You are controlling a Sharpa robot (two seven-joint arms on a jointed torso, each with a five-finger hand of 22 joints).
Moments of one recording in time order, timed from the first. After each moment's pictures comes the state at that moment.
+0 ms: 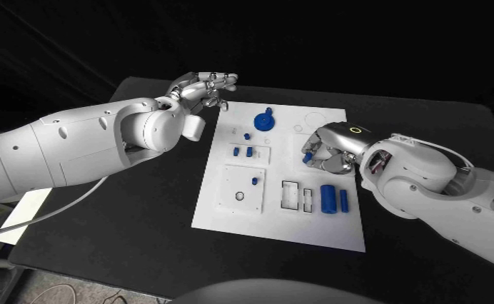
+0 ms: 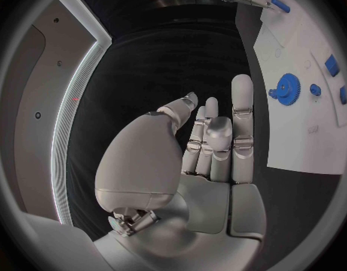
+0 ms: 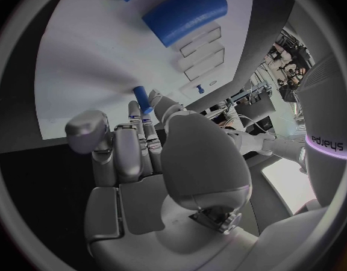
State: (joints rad) left arm 1.22 -0.96 -0.02 1.53 0.07 -0.27 0.32; left_hand 1.31 -0.12 0.44 -0.01 0.05 0.98 0.17 0.17 0.07 1.00 0.09 0.55 0.28 1.35 0.00 1.22 0.87 0.16 1.31 0.09 0.65 0.68; right arm 1.08 -0.81 0.08 1.69 -1.74 -0.12 -0.24; right_hand 1.36 -0.09 0.32 0.03 0.07 1.05 0.14 0.07 0.07 1.10 0.08 0.13 0.07 1.47 0.00 1.28 1.16 0.12 1.38 0.08 1.13 0.86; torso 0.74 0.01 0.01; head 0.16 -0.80
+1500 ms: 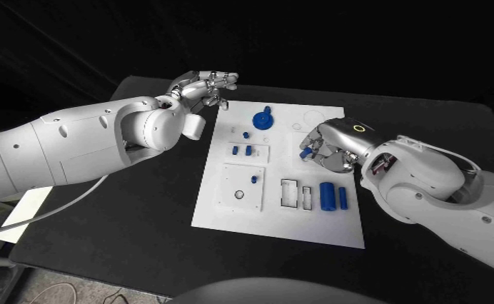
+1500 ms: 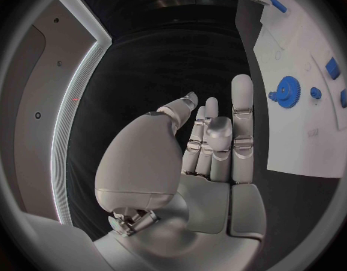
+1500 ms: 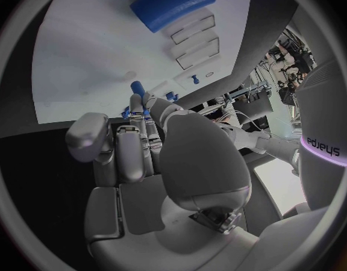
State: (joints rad) left arm 1.22 -0.96 -0.02 1.53 0.07 -0.27 0.32; left_hand 1.31 -0.12 0.44 -0.02 0.05 0.98 0.17 0.17 0.07 1.00 0.09 0.55 0.28 1.35 0.00 1.22 0.87 0.16 1.31 0.09 0.65 0.68; right arm 1.08 -0.84 0.08 1.76 -1.79 -0.21 -0.25; right_hand 1.40 -0.04 0.44 0.00 0.04 1.14 0.12 0.09 0.08 1.25 0.05 0.12 0.08 1.47 -0.03 1.32 1.20 0.12 1.40 0.06 1.16 0.91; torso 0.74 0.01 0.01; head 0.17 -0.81
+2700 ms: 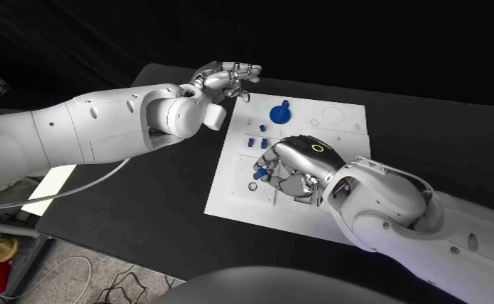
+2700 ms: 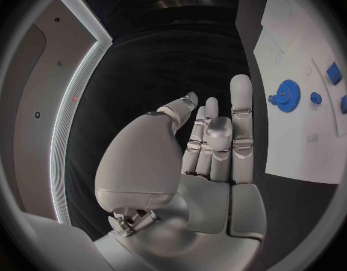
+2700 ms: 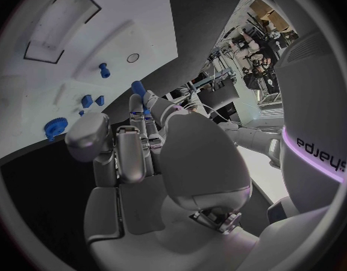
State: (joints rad) left arm 1.22 -0.95 -0.02 1.53 0.07 -0.27 0.31; left_hand 1.31 -0.12 0.44 -0.02 0.05 0.98 0.17 0.18 0.07 1.00 0.09 0.55 0.28 1.35 0.00 1.22 0.86 0.17 1.31 0.09 0.65 0.68; right arm 1.01 -0.65 0.04 1.83 -1.75 -0.22 -0.20; right_hand 1.39 -0.05 0.44 0.00 0.05 1.15 0.12 0.09 0.08 1.26 0.05 0.11 0.08 1.47 -0.03 1.32 1.20 0.12 1.40 0.06 1.16 0.91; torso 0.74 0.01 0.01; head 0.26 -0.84
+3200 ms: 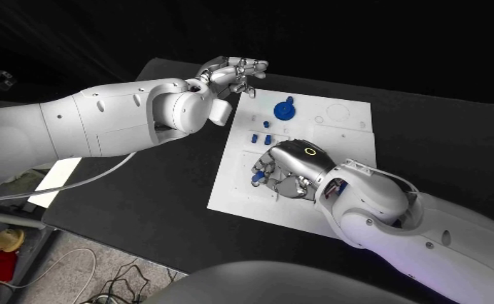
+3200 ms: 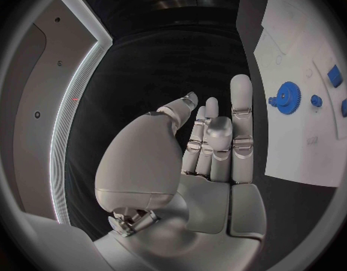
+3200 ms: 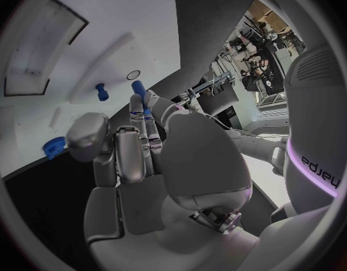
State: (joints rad) left arm 1.22 -0.94 -0.02 1.53 0.07 -0.27 0.31; left_hand 1.31 -0.12 0.44 -0.02 0.05 0.98 0.17 0.18 0.07 0.99 0.09 0.55 0.28 1.34 0.01 1.22 0.86 0.16 1.31 0.09 0.65 0.68; right arm 0.98 -0.58 0.03 1.74 -1.77 -0.22 -0.18; right_hand 1.39 -0.05 0.44 0.01 0.05 1.15 0.11 0.09 0.09 1.26 0.05 0.11 0.08 1.47 -0.03 1.32 1.20 0.12 1.40 0.06 1.16 0.91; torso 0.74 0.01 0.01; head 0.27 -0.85
